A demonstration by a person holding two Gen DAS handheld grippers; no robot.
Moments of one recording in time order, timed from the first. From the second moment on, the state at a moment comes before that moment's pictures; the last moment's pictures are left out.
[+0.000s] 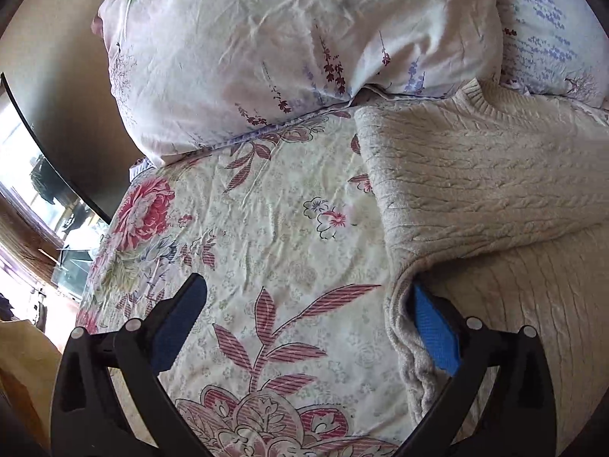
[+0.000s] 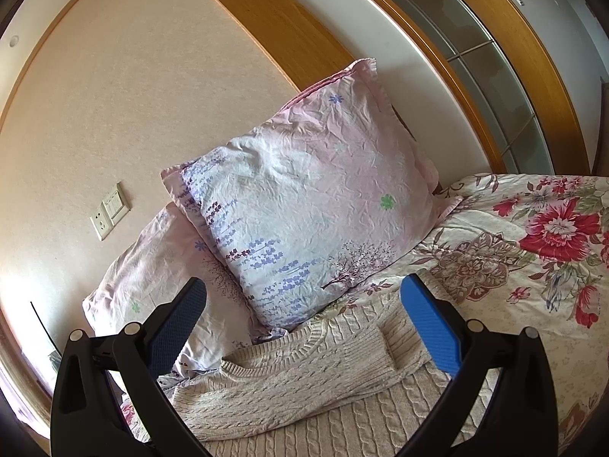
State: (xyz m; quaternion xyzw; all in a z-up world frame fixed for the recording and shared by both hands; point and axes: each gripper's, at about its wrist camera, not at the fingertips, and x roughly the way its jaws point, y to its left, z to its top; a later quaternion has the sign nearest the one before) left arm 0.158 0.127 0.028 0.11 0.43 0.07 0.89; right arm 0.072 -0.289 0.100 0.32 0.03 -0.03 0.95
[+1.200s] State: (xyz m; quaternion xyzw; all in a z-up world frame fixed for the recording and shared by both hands) left arm 0.183 0.020 0.019 0.03 0.42 -0.10 0.90; right arm 0.088 -0.304 0.091 0.35 0.10 -0.02 0.93
